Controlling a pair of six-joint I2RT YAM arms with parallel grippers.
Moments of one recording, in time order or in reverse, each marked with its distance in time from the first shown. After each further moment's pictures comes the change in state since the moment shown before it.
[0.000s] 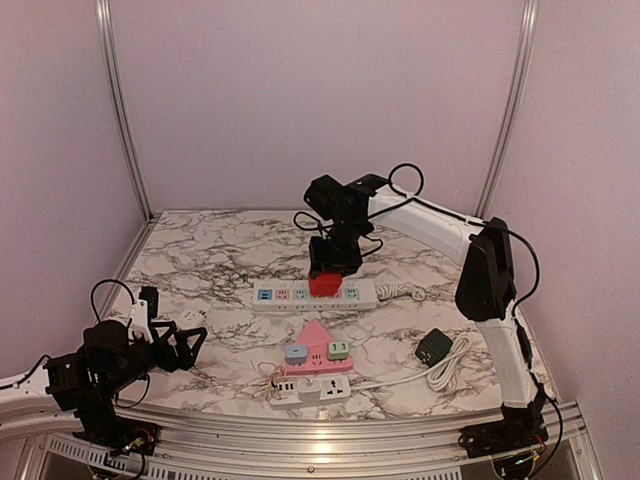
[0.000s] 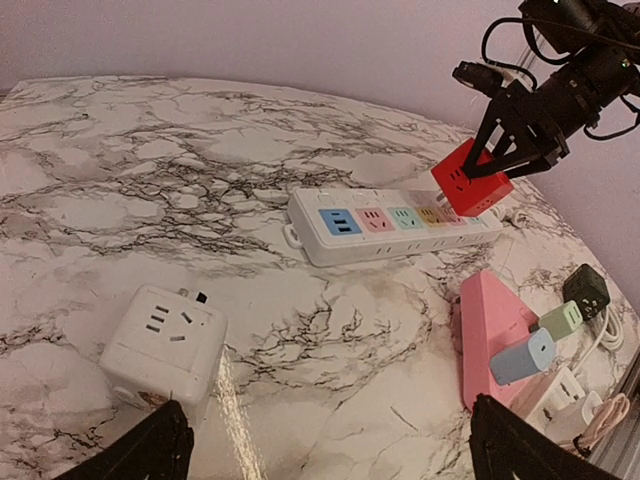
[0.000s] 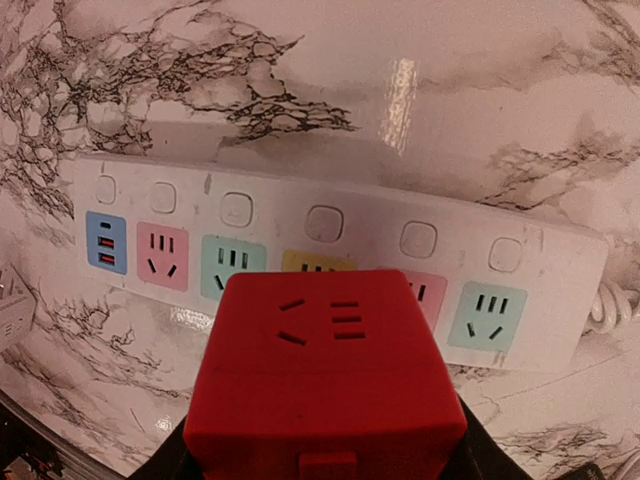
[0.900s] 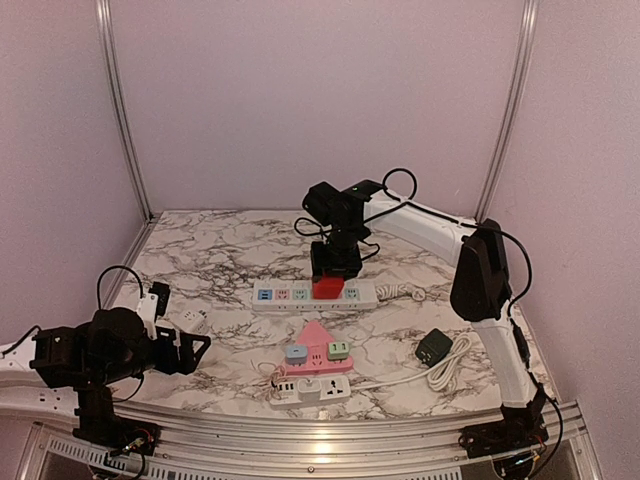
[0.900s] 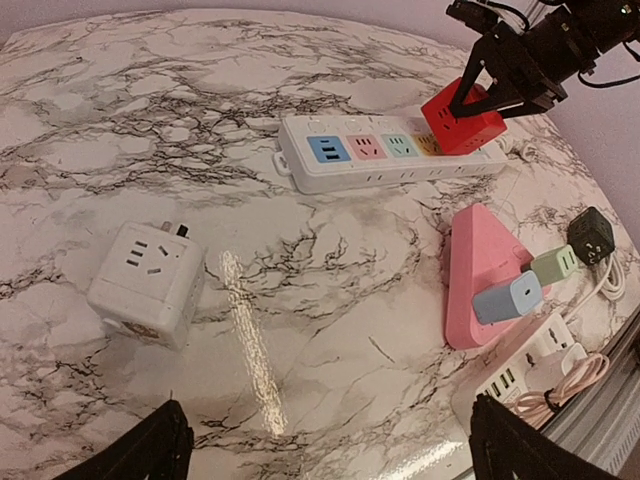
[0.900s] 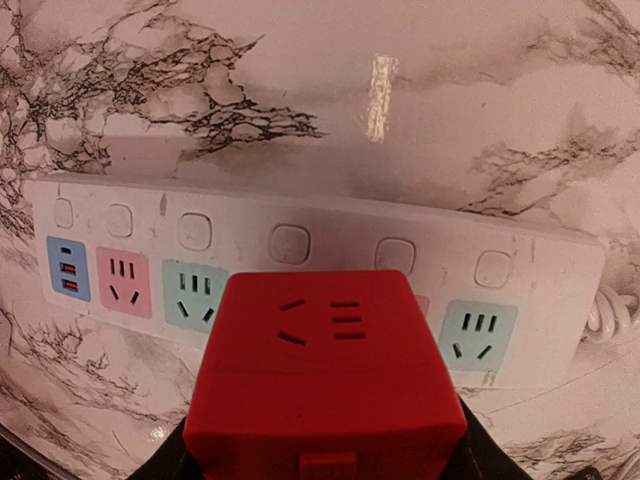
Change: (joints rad) left arm -0.160 0.214 0.299 -0.404 -0.058 -0.177; right arm 0.001 0.037 0.002 0.001 0.040 0.023
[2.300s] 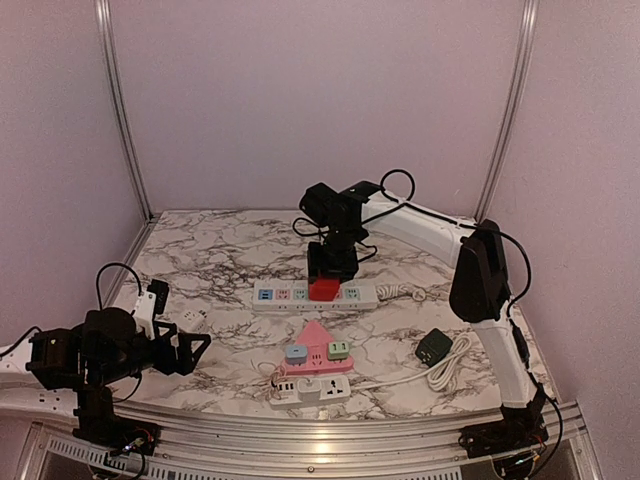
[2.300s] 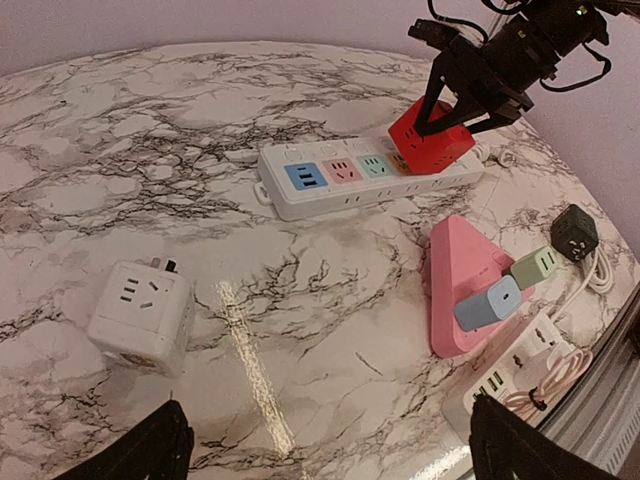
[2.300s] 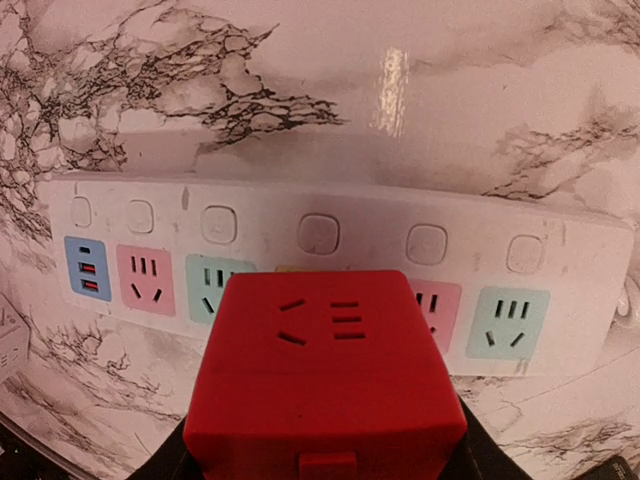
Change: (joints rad) left arm -0.029 -0.044 -0.003 0.029 -0.022 0.083; right arm 0.011 0.002 0.000 0.012 -0.022 0.061
